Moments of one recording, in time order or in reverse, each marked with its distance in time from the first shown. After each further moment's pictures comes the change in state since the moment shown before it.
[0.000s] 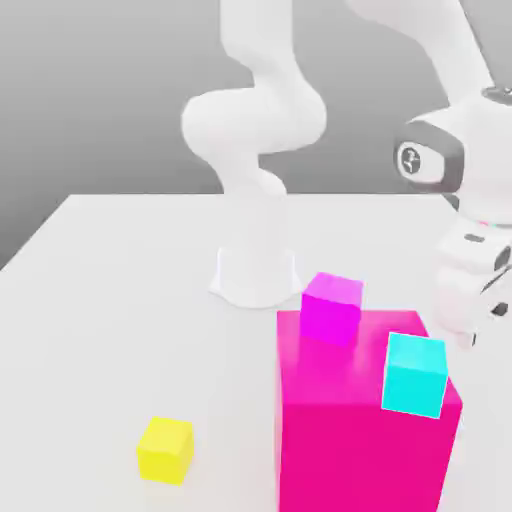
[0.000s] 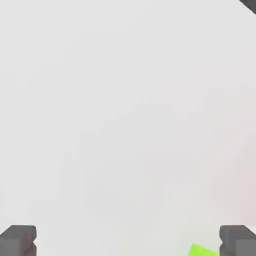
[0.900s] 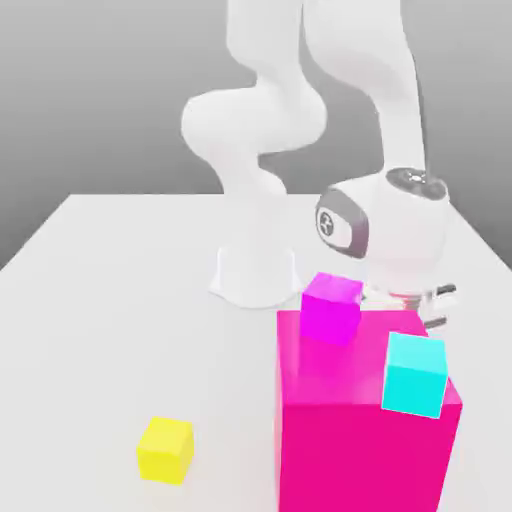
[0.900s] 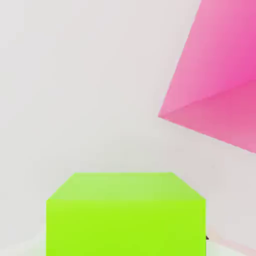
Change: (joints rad) arm -0.023 -0.024 -0.156 -0.100 -0.160 0.126 0.254
